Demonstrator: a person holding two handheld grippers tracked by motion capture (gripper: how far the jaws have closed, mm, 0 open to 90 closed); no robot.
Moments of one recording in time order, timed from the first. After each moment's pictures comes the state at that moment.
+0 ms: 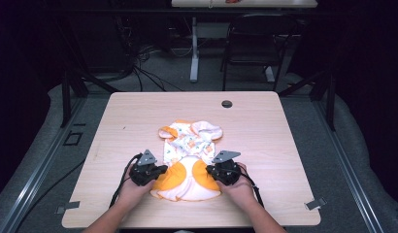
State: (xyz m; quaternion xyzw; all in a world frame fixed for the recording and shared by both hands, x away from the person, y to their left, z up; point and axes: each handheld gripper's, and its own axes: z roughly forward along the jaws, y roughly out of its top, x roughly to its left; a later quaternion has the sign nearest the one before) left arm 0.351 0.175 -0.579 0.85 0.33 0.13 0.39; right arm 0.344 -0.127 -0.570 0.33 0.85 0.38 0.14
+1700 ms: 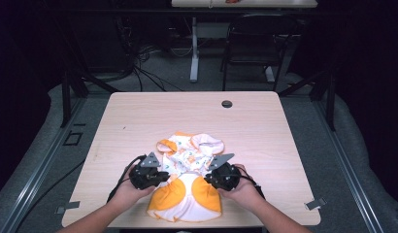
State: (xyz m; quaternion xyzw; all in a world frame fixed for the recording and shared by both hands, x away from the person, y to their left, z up) left arm 0.339 0.166 -0.541 0.89 0.29 0.08 0.36; right arm 0.324 -0.120 -0.538 0.25 0.91 0.33 0.10
